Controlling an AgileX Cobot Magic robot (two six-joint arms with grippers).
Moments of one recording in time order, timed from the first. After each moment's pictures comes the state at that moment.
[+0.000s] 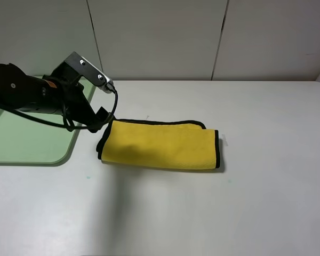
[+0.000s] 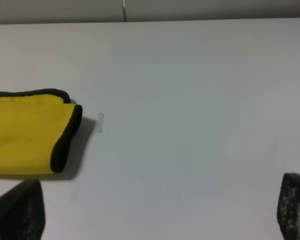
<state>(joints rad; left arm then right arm) -0.43 1.65 -0.70 -0.31 -0.25 0.67 0.06 -0.01 -0.49 0.03 1.02 -0.01</state>
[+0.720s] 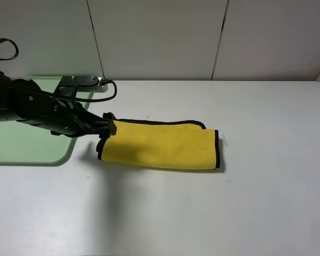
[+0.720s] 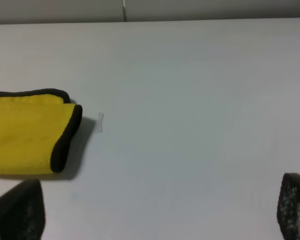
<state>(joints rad) -0.43 1.77 -0.70 -0.33 -0.16 0.15 0.06 -0.01 -0.49 0.03 1.02 -0.01</state>
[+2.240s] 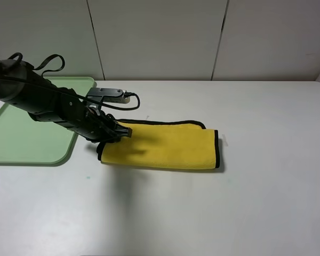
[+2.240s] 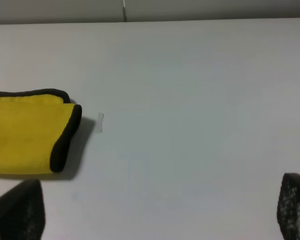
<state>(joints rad) -0.48 2.01 -0.88 -0.33 -0.12 0.15 0.06 -0.01 -0.49 0.03 1.02 -0.01</state>
